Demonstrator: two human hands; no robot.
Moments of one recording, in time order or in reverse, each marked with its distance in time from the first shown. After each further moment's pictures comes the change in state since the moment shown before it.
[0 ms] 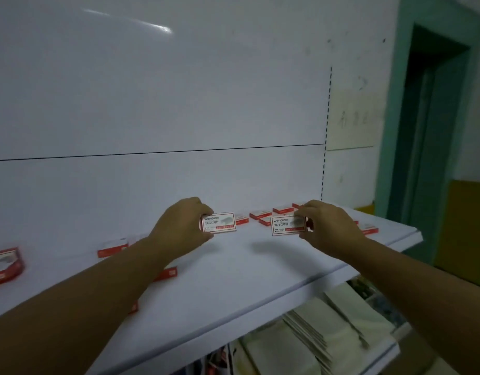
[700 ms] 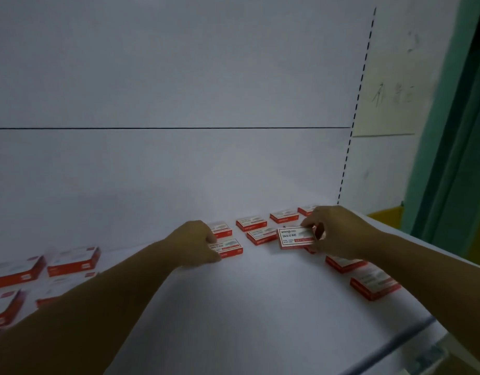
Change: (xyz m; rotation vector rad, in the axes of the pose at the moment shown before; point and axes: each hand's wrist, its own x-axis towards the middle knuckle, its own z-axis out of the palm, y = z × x) left_hand 0.144 -0.024 0.181 -0.054 -0.482 -0.238; right_hand 0.134 0.144 0.094 0.001 -0.315 -0.110
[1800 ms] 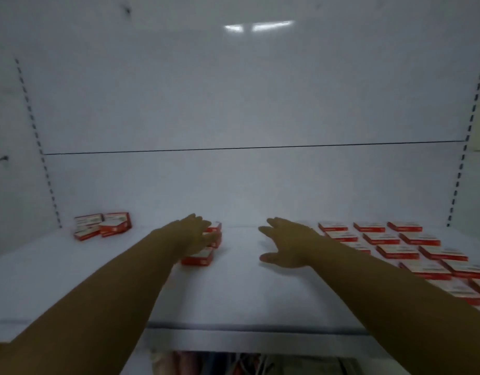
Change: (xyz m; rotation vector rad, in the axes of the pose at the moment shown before) left_hand -0.210 -0.024 -0.076 0.251 -0.016 -0.483; right_hand -0.011 -0.181 0.007 -0.003 -0.135 -0.515
